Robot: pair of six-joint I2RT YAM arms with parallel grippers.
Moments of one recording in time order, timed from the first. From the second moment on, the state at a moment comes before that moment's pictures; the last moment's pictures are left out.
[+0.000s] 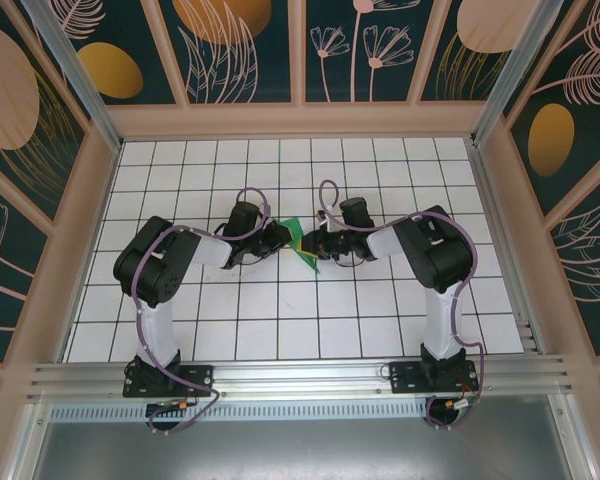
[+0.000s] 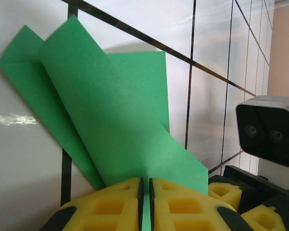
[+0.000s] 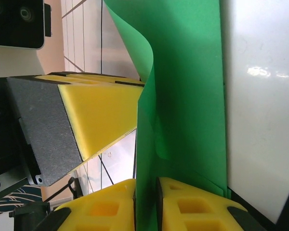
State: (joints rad) left arm -0.48 1.96 0.85 0.43 0.46 -0.98; right arm 0.48 2.03 0.92 0.37 -0.87 0.77
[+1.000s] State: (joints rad) left arm -0.48 1.97 0.88 0.37 0.46 -1.00; right arm 0.55 1.83 0.92 0.10 -0.53 0.56
